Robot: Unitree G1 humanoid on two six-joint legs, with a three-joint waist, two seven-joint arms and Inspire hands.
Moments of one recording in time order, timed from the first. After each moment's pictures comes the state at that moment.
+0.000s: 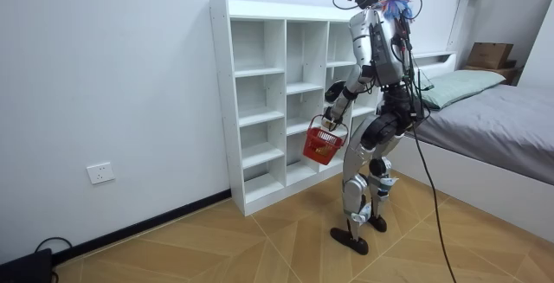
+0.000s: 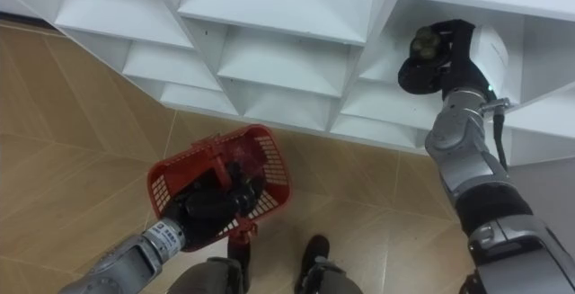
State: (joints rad) left arm -0.05 0.34 -0.45 0.43 -0.99 0.04 -0.34; right arm -0.59 -0.49 0.29 0.85 -0.09 0.00 -0.51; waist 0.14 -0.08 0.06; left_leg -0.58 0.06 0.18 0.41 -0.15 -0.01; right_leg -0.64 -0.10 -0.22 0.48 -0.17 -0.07
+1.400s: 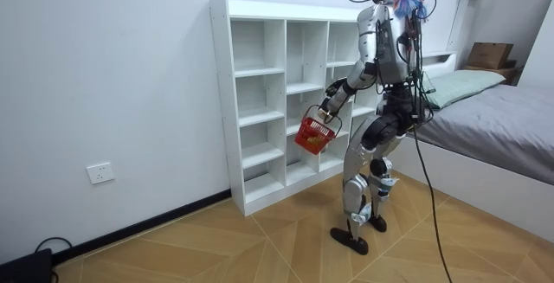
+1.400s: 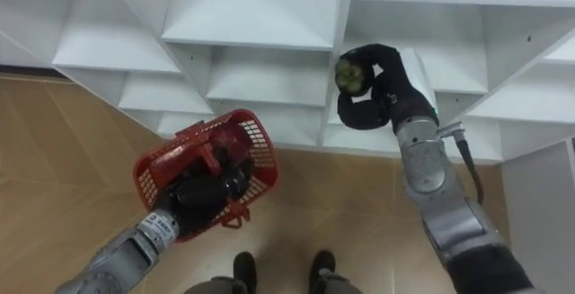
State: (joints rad) left arm -0.04 0.30 -0.36 0.43 -0.99 0.02 -0.34; right arm -0.26 -0.45 0.28 0.31 -0.08 -0.05 -0.19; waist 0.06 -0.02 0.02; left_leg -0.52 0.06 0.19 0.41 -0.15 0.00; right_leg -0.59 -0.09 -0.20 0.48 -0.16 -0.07
